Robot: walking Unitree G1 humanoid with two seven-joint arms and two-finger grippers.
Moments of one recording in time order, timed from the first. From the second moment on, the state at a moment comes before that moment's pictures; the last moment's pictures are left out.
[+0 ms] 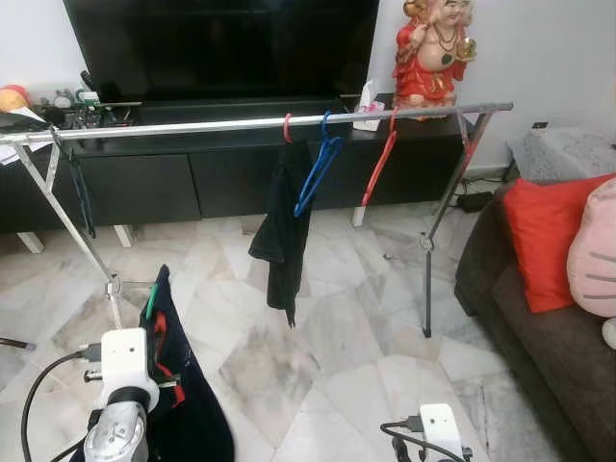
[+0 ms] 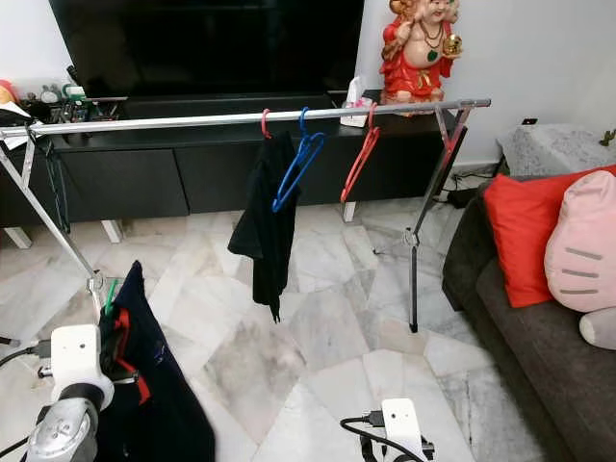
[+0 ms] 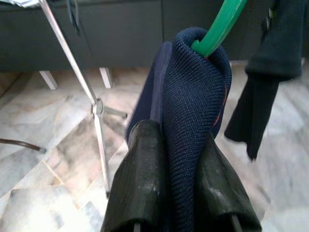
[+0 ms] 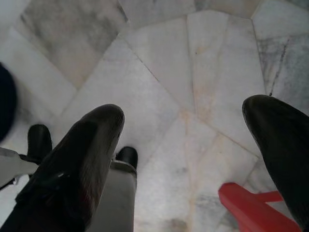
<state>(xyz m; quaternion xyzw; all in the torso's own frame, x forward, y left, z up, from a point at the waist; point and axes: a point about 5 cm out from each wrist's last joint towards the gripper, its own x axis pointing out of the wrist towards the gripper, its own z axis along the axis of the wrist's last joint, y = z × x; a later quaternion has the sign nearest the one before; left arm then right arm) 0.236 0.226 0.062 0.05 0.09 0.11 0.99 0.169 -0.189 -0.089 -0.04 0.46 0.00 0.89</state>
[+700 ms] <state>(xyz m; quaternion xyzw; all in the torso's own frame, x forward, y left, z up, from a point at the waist) 0.235 0.226 0.061 0.05 0.09 0.11 0.99 0.171 -0.187 -0.088 -0.04 0.45 0.00 0.89</state>
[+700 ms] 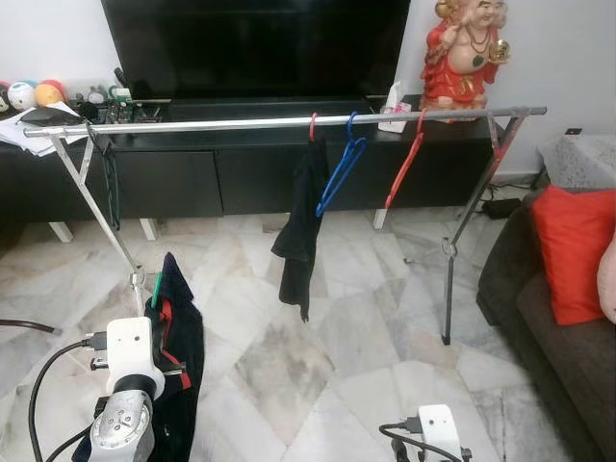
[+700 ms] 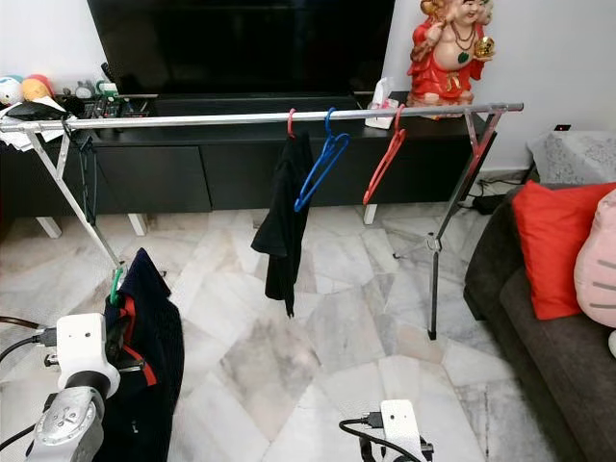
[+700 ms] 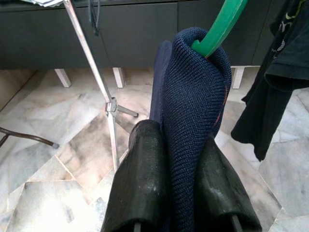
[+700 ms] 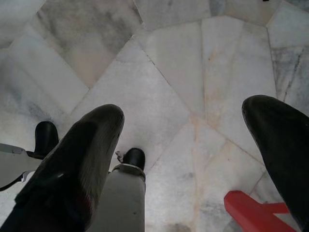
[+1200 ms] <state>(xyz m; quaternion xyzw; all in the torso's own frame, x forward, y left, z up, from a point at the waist) 0.235 0.226 0.061 0.05 0.09 0.11 0.99 0.171 -0.187 -0.088 -0.04 0.45 0.00 0.89</state>
